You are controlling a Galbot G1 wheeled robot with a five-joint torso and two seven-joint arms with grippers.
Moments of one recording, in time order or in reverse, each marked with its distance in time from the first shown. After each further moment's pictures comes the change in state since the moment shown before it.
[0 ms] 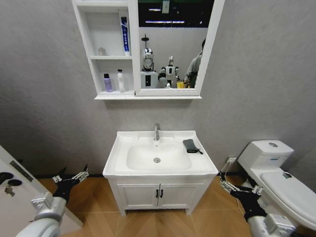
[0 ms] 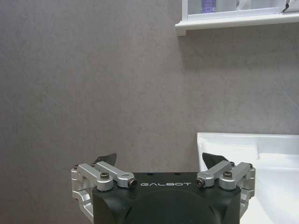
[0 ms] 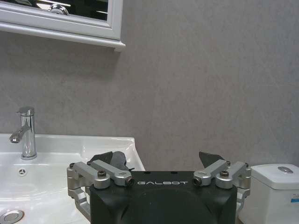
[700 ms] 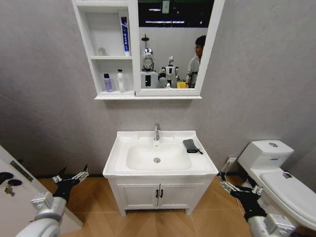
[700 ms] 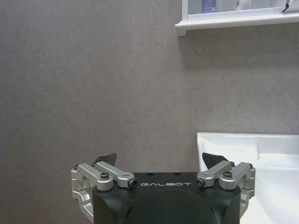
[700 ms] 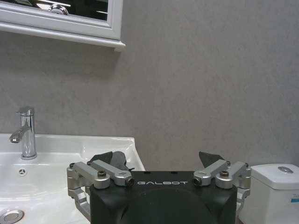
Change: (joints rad) left arm 0.000 0.000 0.000 0.000 0.000 0.000 0.000; right arm 0.000 0.000 0.000 -0.001 0.000 0.001 -0.001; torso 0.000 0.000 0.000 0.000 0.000
